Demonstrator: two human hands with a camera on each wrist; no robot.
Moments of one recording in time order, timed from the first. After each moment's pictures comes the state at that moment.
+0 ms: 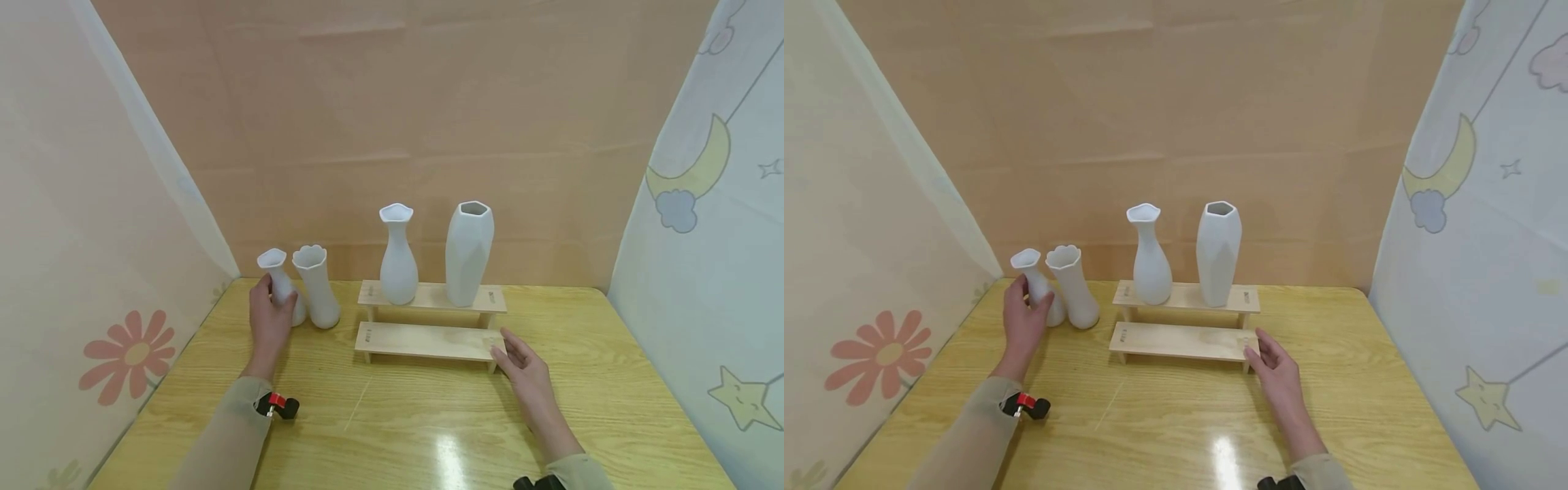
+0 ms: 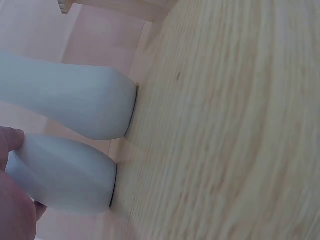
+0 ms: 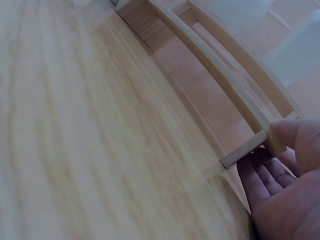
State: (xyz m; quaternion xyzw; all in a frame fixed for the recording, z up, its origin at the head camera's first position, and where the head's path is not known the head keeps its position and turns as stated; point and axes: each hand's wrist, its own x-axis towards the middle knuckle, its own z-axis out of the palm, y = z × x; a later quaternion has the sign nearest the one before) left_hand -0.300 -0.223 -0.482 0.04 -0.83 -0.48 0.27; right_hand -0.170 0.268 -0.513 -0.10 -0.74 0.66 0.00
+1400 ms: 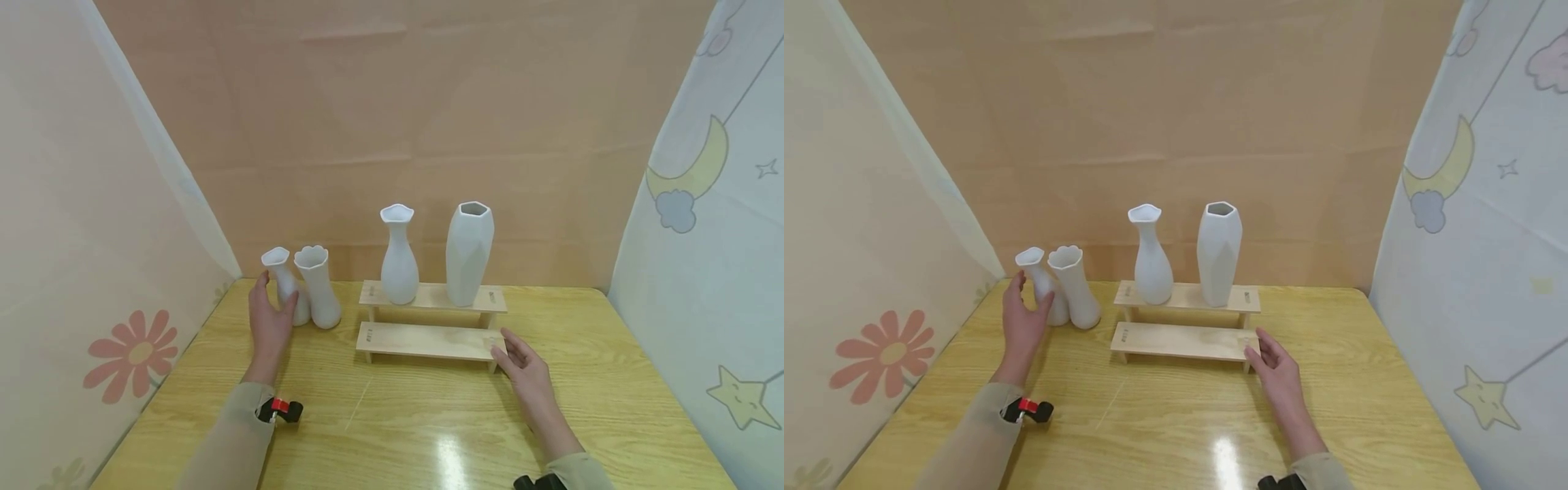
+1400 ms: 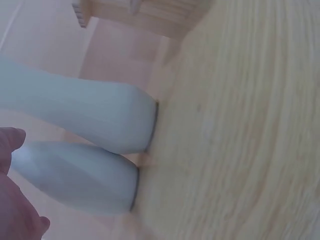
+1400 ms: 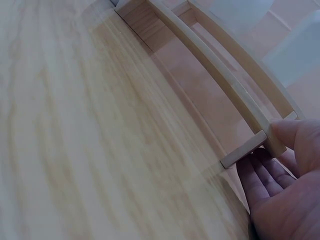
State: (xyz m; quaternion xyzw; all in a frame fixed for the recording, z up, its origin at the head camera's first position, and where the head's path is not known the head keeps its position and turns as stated) left_hand -0.287 -0.218 -0.472 0.05 -0.84 -0.46 0.29; right_hand -0.172 0.269 -0.516 -0.10 -0.75 0.65 0.00
